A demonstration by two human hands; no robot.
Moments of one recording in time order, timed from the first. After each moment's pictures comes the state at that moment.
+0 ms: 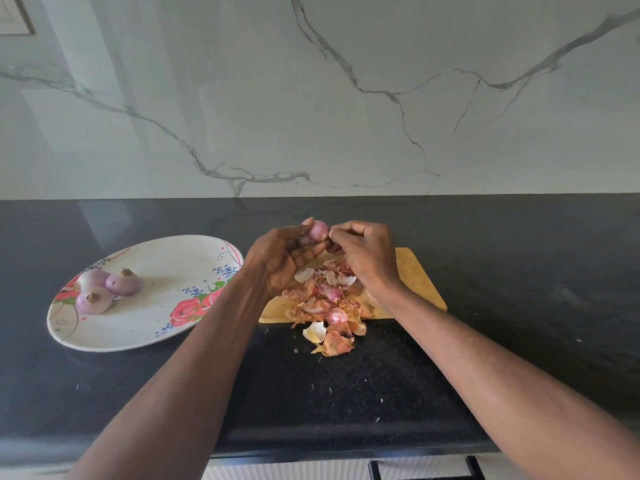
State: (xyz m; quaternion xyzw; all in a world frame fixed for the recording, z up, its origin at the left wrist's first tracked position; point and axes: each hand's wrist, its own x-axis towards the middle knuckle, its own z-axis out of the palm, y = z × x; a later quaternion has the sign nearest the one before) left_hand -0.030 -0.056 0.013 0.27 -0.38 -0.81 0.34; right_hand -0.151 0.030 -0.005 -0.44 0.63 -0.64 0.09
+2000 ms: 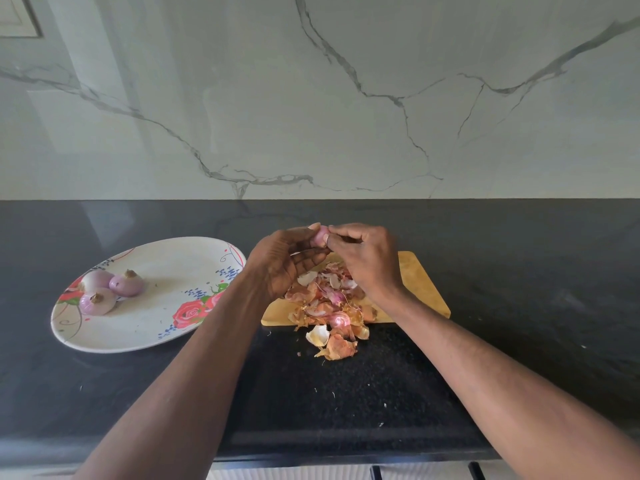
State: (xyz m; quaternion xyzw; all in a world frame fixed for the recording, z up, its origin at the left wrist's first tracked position) left_hand -0.028 -0.061 0.011 0.27 -0.42 -0.80 0.33; right_hand -0.152 0.031 -0.009 -0.52 0.60 -0.60 0.03
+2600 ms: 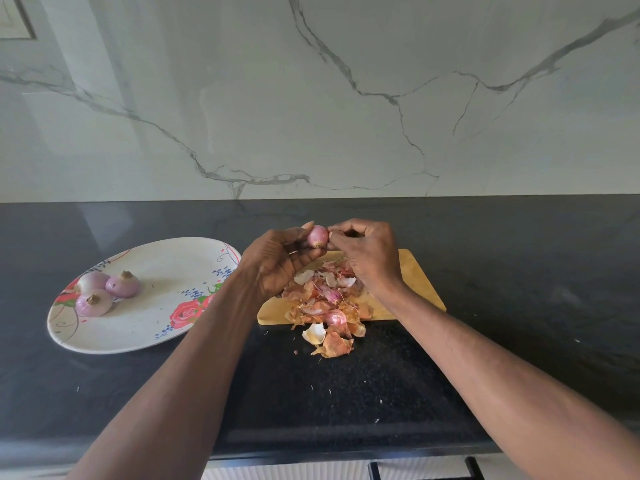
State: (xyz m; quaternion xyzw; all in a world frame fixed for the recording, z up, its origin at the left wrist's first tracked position) left_hand -0.023 -0.057 0.014 0.26 -0.39 -0.82 0.32; right_hand -0.153 0.034 -0.002 -0.47 0.59 -0.65 0.08
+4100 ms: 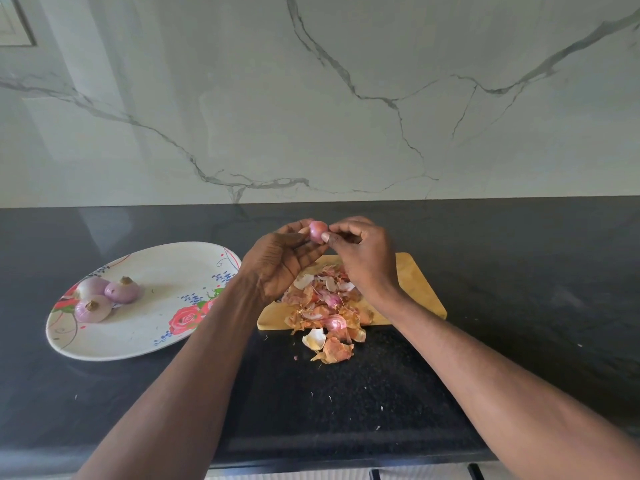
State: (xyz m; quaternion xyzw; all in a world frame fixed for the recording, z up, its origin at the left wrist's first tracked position) left_hand -0.026 -0.061 0.011 0.14 -0.42 -0.84 0.31; right_hand -0.152 0.026 -0.004 -0.48 0.63 -0.61 -0.03
